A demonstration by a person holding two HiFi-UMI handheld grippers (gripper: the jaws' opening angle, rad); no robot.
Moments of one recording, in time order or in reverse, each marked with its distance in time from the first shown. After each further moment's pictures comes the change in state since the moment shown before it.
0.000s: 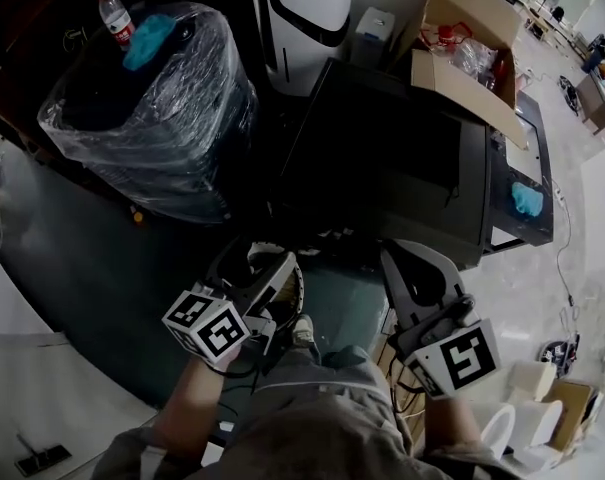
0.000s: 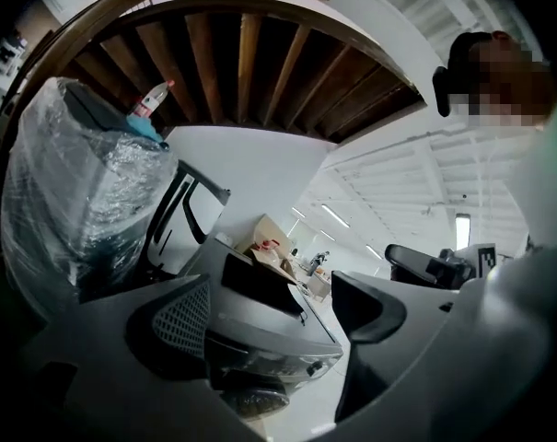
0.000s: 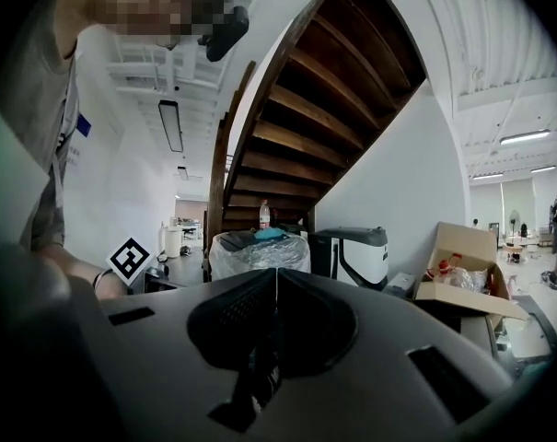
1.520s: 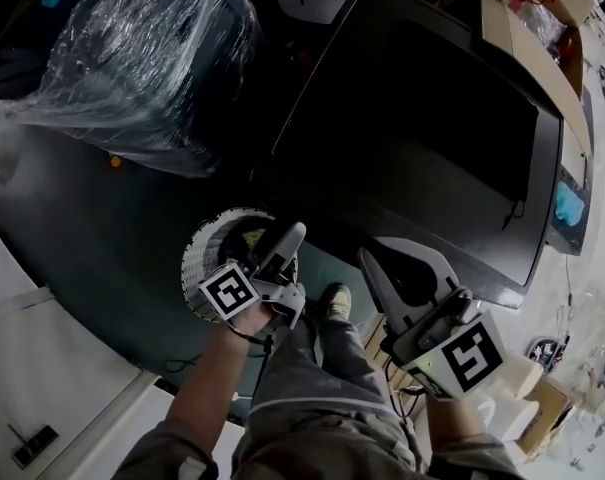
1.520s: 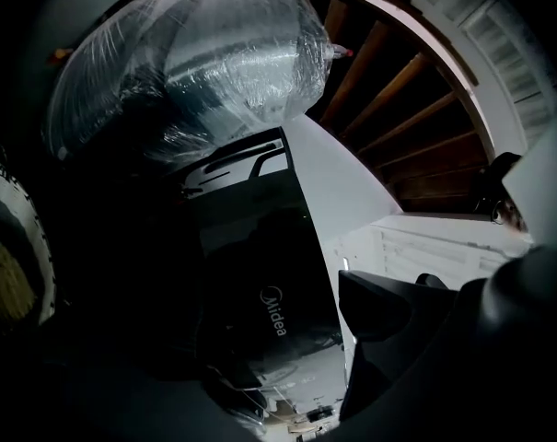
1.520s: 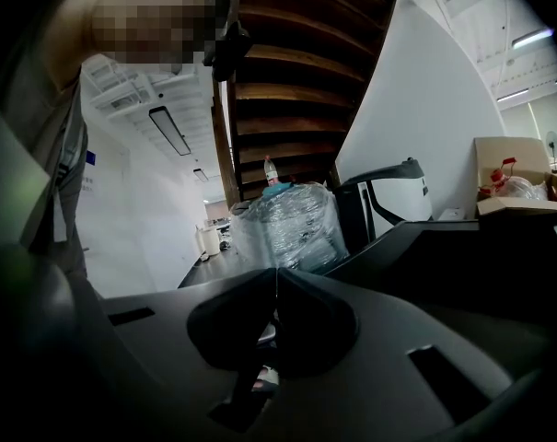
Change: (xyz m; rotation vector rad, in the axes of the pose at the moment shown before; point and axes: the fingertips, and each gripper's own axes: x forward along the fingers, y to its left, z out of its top) left arm 0.131 0.167 -0.177 -0.723 -0.109 0.011; right arm 0.126 -0.041 -0.155 0.194 0.128 0.265
